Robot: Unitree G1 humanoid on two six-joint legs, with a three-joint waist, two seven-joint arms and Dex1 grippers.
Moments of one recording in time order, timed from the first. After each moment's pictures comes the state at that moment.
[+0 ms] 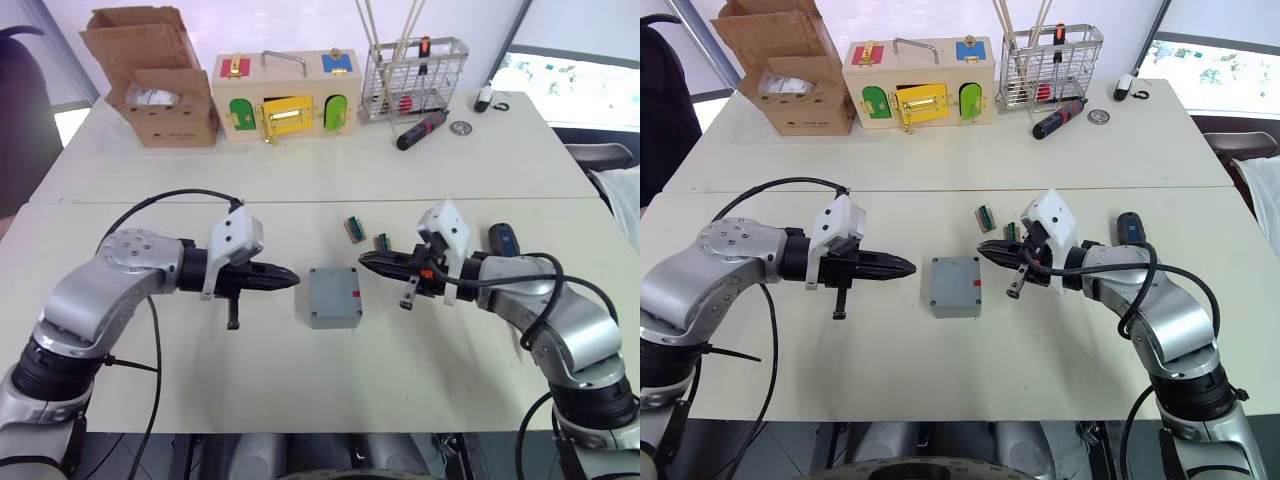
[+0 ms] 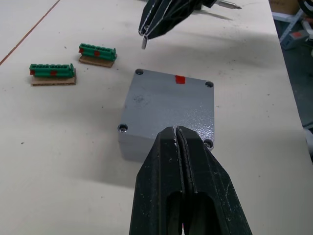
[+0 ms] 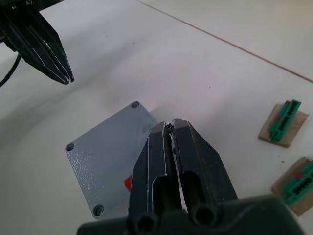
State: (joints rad) left arm -0.45 0.82 -0.12 -0.43 -0.56 0.76 -1.08; right arm -0.33 -0.64 0.05 -0.55 0.44 0.83 0.76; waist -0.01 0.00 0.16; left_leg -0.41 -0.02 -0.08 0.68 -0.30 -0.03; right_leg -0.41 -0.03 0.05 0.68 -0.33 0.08
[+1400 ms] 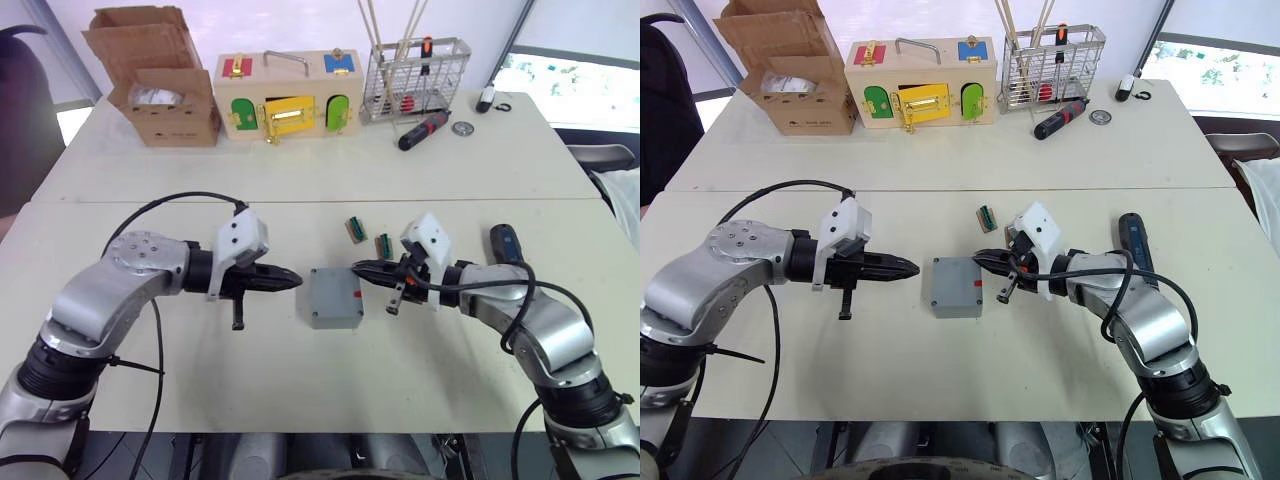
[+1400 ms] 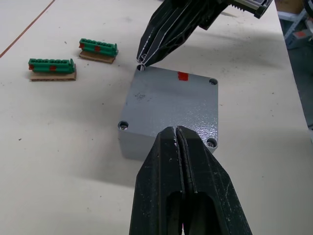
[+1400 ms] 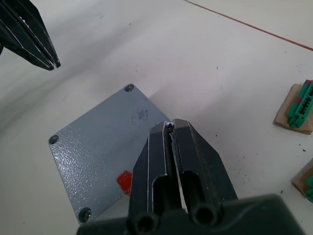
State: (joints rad) left arm -0.45 0.81 -0.14 -0.42 -0.55 0.76 -1.05; right arm -0.32 -0.63 0.14 -0.47 0.40 0.77 0.73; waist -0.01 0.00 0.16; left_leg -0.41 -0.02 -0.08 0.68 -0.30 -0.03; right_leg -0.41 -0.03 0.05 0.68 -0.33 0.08
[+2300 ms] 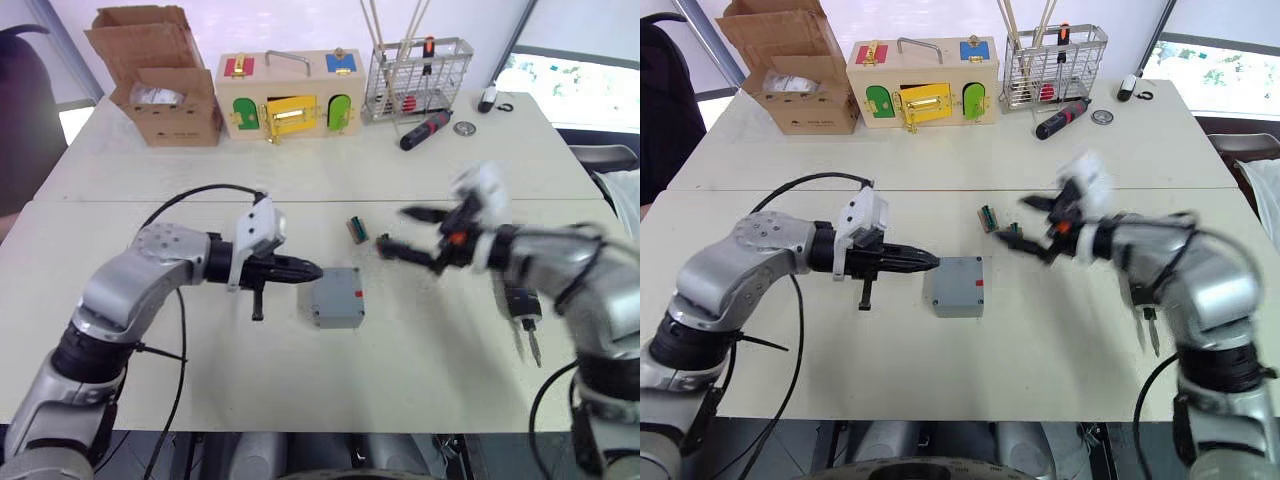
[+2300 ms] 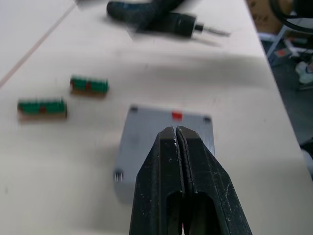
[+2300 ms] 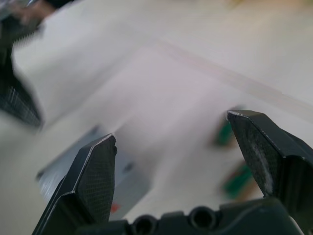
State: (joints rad) left arm -0.58 0.68 -0.21 -0.33 -0.54 0.67 -1.11; right arm -0.54 -0.86 -0.22 -0.40 0.63 1.09 0.75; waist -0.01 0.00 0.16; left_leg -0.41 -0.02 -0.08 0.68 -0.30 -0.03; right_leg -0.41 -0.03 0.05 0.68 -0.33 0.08
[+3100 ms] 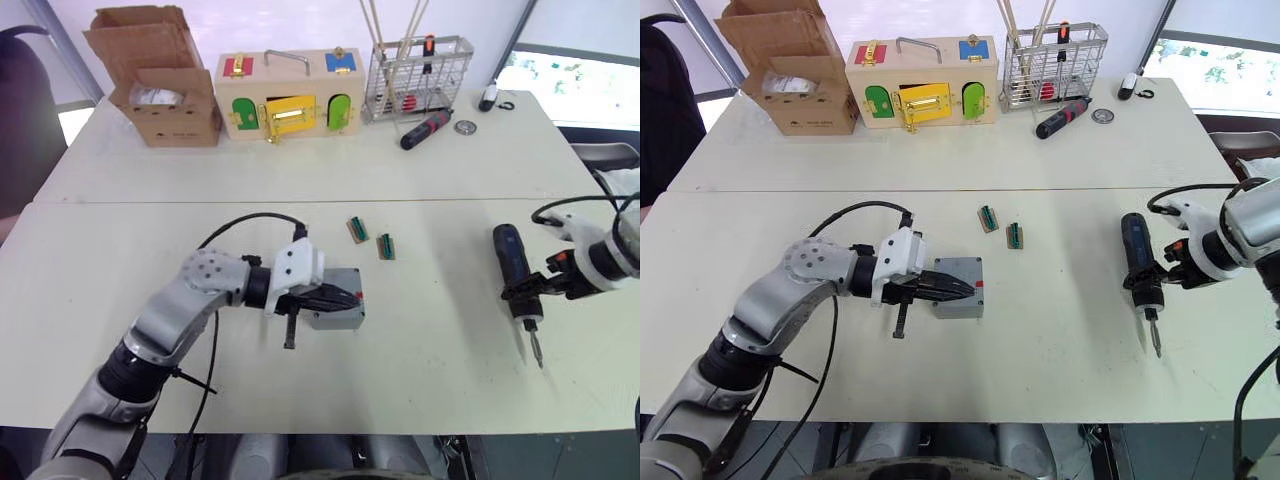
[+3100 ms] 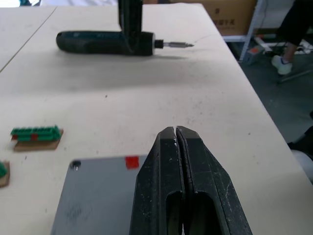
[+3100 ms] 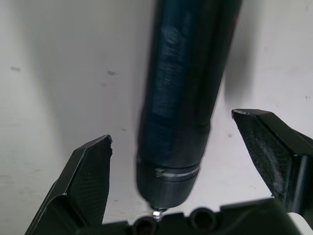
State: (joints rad) left arm -0.44 0.57 -0.32 -0.39 -0.41 0.50 -1.07; right arm -0.88 -1.21 0.56 0.35 0.38 1.46 1.09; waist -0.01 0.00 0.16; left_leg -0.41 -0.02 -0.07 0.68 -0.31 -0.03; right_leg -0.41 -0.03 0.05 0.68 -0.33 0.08
